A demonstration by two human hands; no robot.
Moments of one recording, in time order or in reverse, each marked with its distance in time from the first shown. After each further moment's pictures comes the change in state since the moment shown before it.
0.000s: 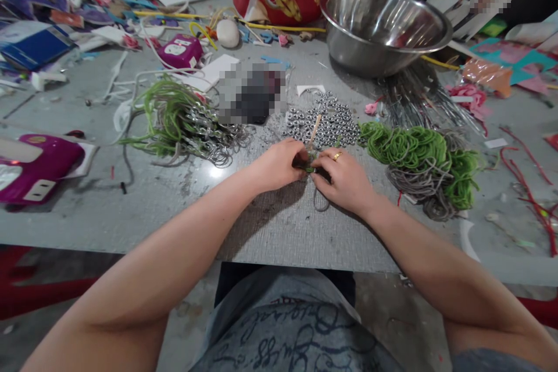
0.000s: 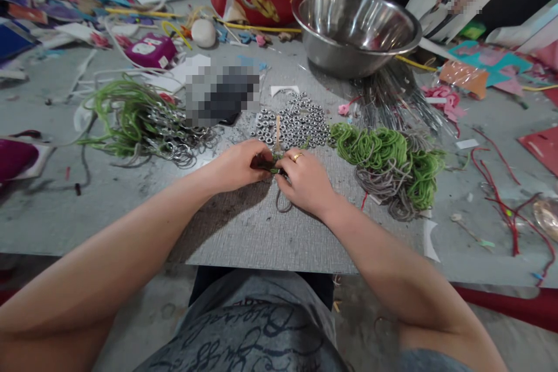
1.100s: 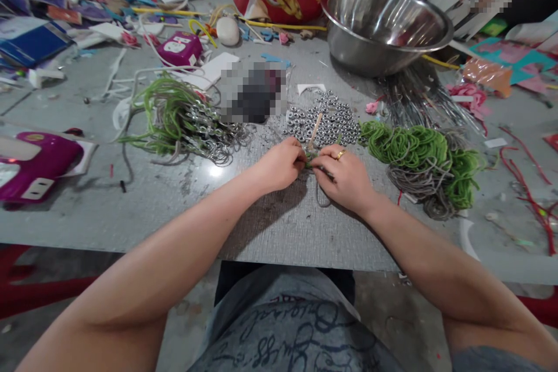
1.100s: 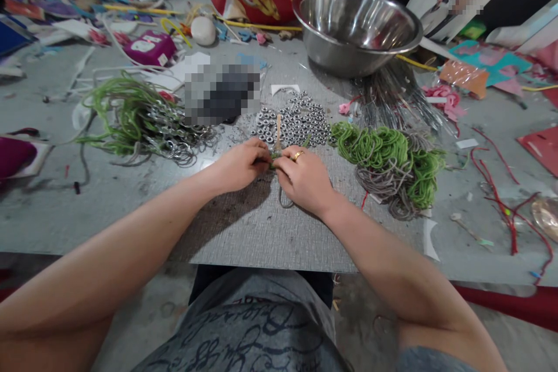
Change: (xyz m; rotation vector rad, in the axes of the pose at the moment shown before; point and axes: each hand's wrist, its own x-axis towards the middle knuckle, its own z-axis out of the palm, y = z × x) left_hand 0.000 0.006 0.002 0.049 -0.040 -0.023; right_hand 0.003 -0.004 -0.002 -0.025 0.056 -0.029
